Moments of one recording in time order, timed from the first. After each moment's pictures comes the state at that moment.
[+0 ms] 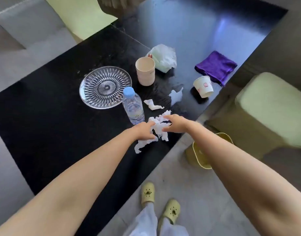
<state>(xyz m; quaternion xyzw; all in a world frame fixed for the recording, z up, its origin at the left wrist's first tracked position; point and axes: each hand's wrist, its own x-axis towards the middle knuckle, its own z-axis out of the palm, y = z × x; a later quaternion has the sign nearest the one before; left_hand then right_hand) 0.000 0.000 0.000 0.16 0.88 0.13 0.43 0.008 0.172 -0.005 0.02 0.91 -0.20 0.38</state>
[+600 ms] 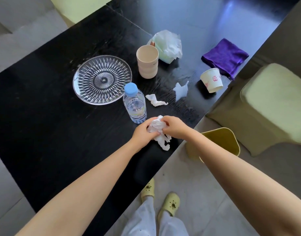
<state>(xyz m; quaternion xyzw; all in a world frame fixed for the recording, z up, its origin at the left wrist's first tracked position) 0.018 -0.012 -0.040 -0.04 0.77 0.55 0.31 0.011 0.143 -0.028 0.05 0.89 -0.34 0.30</state>
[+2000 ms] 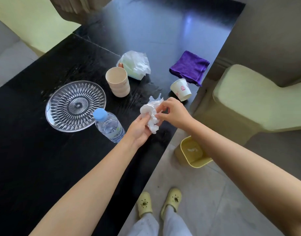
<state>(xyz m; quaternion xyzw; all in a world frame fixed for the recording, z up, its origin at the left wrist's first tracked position) -0.028 0.071 0.010 -0.12 0.43 0.81 0.39 -0.009 0.219 0.037 0.08 0.92 -0.38 0.05</state>
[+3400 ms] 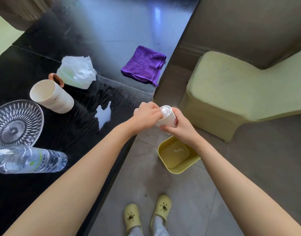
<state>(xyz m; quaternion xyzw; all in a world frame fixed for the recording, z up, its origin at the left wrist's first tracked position) -0.029 0.285 0.013 0.30 0.88 0.22 0.30 0.069 0.405 -0.042 0.17 0.78 -0.60 0.01</state>
